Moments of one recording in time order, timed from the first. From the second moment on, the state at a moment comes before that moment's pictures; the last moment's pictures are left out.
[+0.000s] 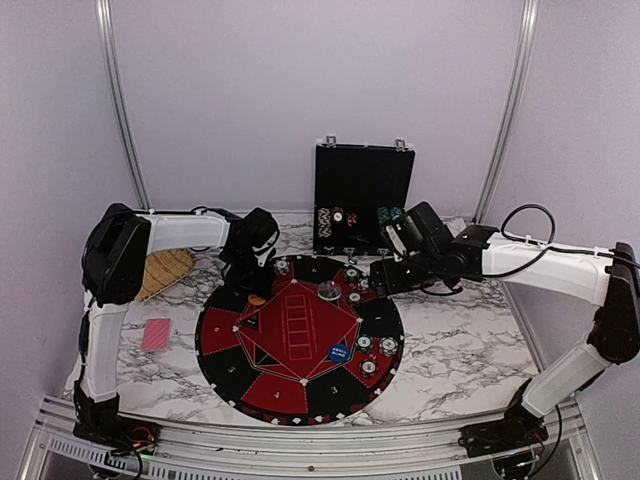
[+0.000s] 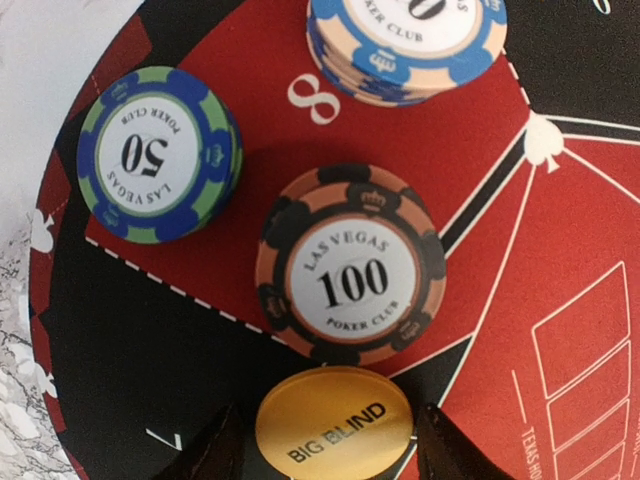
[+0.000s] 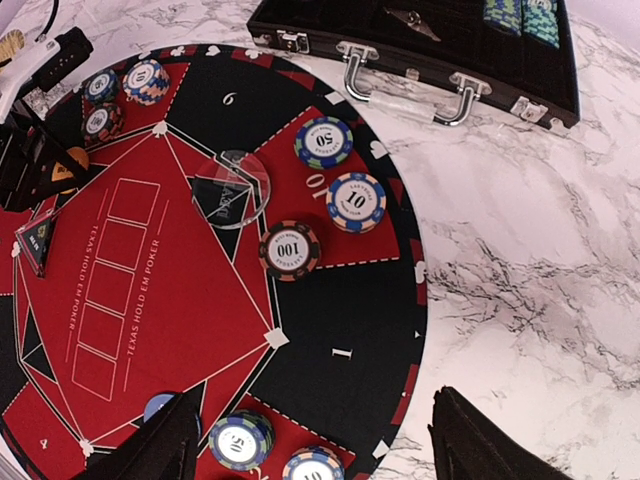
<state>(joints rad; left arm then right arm) -0.61 2.19 1.67 -0.82 -0.03 -0.25 0.75 1.49 1.12 -0.53 0.19 0.39</state>
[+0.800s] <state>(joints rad) -0.62 2.09 1.63 -0.82 0.01 -0.27 0.75 1.49 1.12 -0.53 0.20 0.40</state>
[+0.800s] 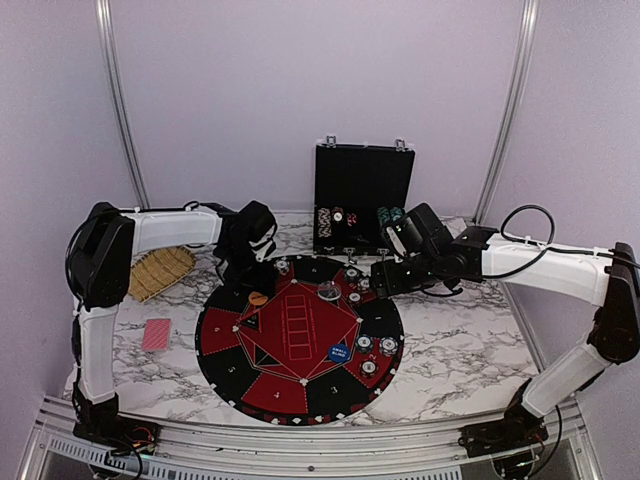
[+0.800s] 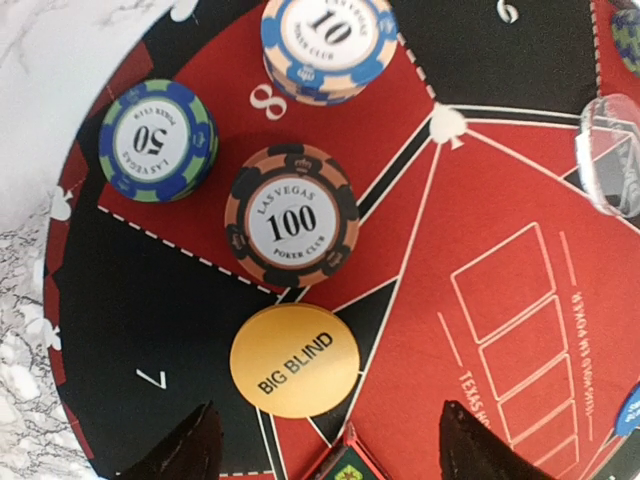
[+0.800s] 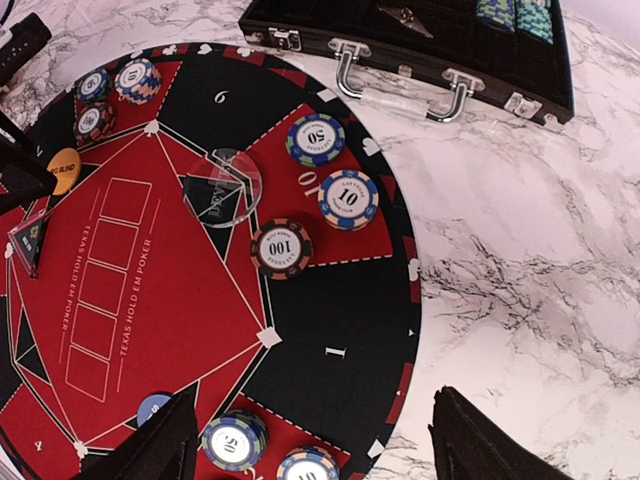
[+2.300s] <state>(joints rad) -0.29 1.32 0.89 -0.87 -0.11 -0.50 0.74 1.51 1.15 -0.20 0.10 0.28</state>
